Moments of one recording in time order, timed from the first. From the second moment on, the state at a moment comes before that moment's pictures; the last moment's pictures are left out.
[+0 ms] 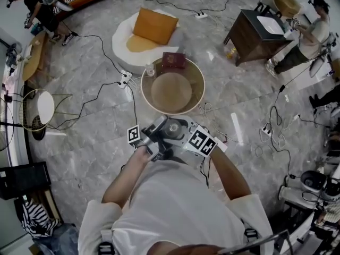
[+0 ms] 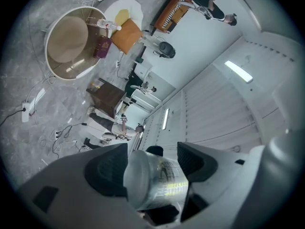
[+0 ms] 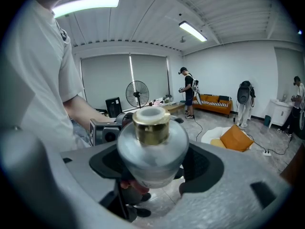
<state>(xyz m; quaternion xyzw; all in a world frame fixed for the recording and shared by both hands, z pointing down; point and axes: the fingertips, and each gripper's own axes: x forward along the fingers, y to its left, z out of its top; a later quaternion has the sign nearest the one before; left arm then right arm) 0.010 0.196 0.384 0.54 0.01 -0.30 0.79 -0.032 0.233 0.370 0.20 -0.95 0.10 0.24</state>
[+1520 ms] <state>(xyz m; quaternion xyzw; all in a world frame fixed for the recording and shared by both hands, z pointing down) -0.016 -0.046 0.437 0.50 0.06 -0.20 0.84 -0.067 -0.020 0.422 0.32 -0.90 0.18 0.24</state>
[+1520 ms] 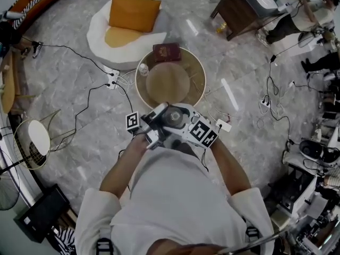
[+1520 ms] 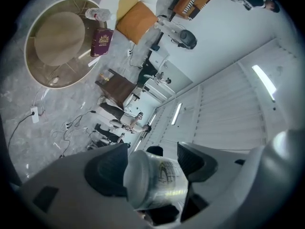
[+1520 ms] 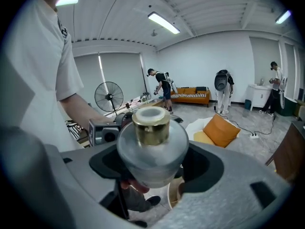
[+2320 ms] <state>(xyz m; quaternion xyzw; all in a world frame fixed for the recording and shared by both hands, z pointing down) 0.009 -0.098 0.488 0.48 0.08 -0.13 0.86 -0.044 -0.081 0.472 0.39 -0.87 0.21 0.23</state>
